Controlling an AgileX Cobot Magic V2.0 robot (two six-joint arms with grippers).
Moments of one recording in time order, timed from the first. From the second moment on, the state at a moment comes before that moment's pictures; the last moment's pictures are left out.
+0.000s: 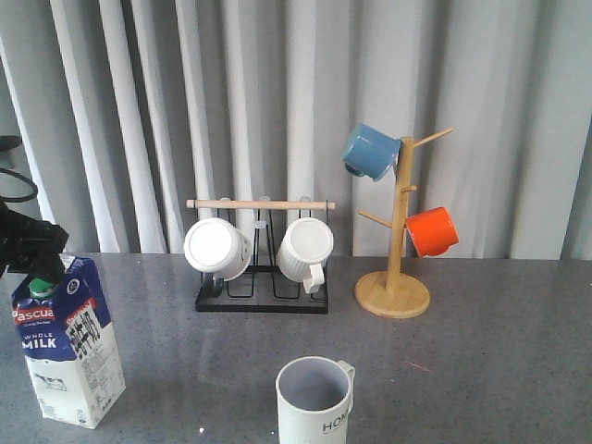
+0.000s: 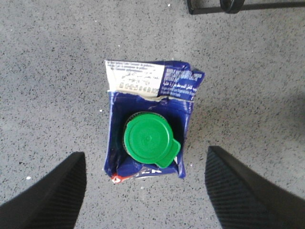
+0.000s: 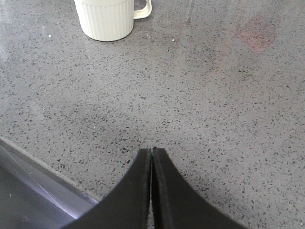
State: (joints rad) left arm 0.04 1.72 -1.87 -0.13 1.27 0.12; right arm 0.31 0.50 -0.34 0.21 0.52 -0.24
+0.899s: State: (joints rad) left arm 0.04 1.86 -1.87 -0.13 1.26 0.15; right arm 0.31 0.50 -0.34 0.21 0.52 -0.24
